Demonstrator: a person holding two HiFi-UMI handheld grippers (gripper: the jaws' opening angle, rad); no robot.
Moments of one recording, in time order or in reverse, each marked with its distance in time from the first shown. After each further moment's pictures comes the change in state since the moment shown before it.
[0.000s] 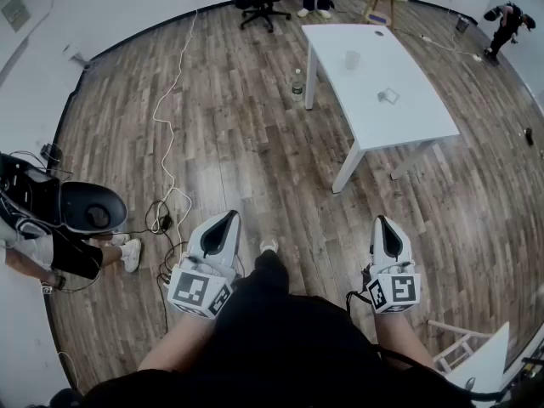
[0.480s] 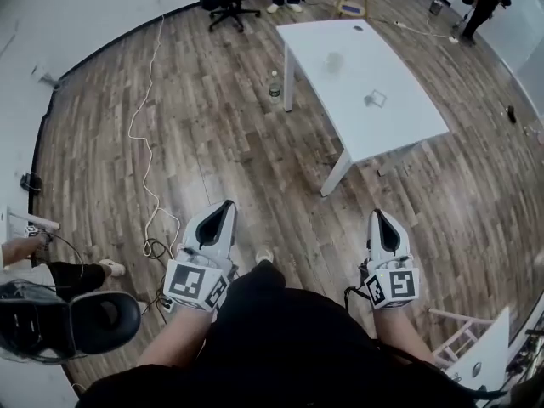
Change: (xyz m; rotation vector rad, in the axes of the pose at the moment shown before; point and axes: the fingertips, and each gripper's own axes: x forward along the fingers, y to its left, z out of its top) left arm 0.087 0.068 0.021 -0.002 -0.016 -0.090; right arm 0.077 -0.001 0.025 -0.023 0.007 -0.069
